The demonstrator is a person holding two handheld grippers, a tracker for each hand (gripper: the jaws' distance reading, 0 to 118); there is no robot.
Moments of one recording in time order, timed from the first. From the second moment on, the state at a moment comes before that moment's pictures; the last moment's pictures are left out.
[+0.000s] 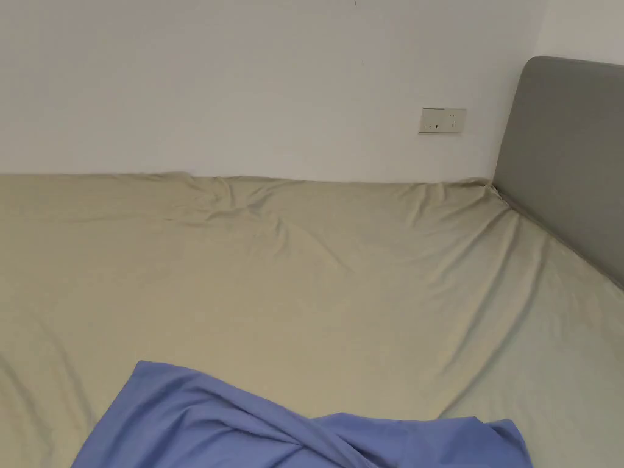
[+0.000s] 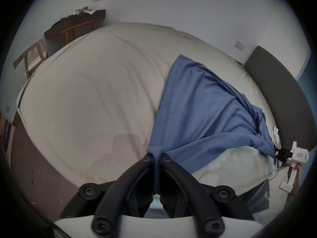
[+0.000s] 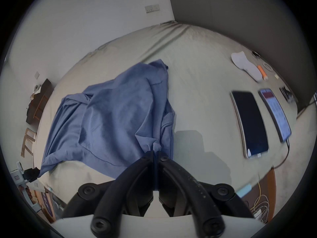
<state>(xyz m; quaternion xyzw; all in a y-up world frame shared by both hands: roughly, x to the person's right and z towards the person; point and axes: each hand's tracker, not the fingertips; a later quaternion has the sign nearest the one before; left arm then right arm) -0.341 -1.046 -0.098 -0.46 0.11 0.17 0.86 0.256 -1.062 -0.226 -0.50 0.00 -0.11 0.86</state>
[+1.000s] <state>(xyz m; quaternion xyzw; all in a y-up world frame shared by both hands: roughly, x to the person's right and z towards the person) -0.293 -0.995 -0.071 -0.34 0.15 0.25 0.90 0.207 -1.021 -0.182 -0.39 0.05 -0.14 0.91</state>
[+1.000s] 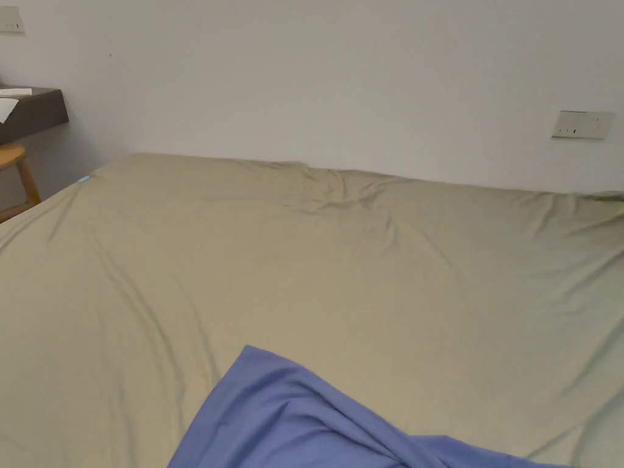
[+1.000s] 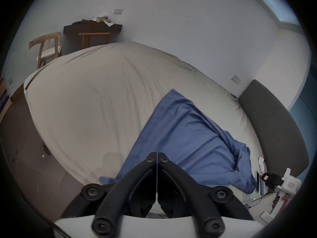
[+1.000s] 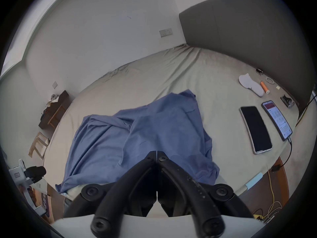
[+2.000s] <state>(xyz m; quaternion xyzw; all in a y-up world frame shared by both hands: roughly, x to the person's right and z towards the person) -0.322 -1.087 -0.072 -0.46 0.18 0.24 0.84 0.245 -1.066 -0.179 -0.45 -0.06 -0.14 0.88</state>
